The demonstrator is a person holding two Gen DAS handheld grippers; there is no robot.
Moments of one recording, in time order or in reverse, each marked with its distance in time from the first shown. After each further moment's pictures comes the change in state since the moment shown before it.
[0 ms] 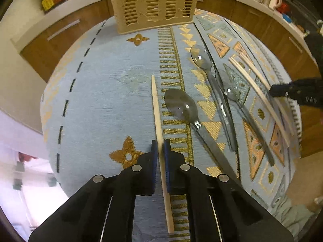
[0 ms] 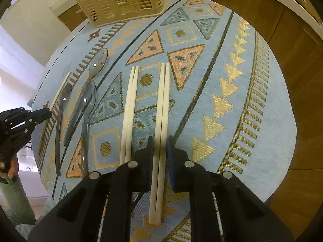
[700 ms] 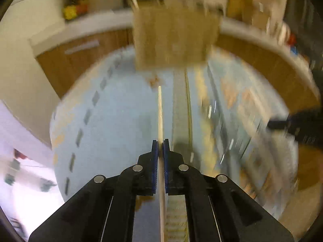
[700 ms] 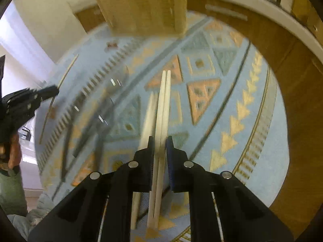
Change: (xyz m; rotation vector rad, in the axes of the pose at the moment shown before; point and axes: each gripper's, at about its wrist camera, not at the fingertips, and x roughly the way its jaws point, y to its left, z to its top) left arm -0.033 0.012 0.031 -0.140 -0.272 0.016; right arm -0.019 0.026 0.024 -0.139 -0.116 0.007
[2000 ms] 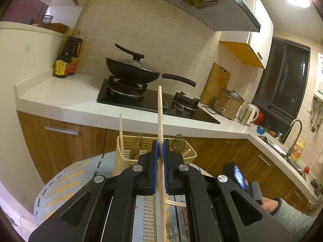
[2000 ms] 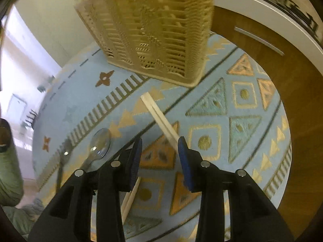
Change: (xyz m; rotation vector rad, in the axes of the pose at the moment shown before) left arm -0.060 0.024 0.132 -0.117 -0.485 -0.269; right arm 0.062 -0.017 0.118 -0.179 0.075 0.077
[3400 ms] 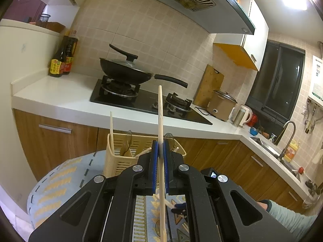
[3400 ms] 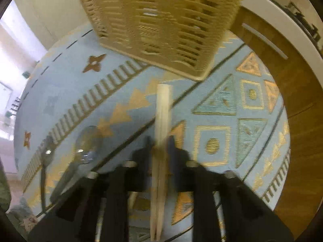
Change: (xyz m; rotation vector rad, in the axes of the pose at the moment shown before) left arm -0.004 0.000 -0.003 -0.014 -0.012 -0.056; right arm 0.024 0.025 0.002 -0.037 0.094 -0.103
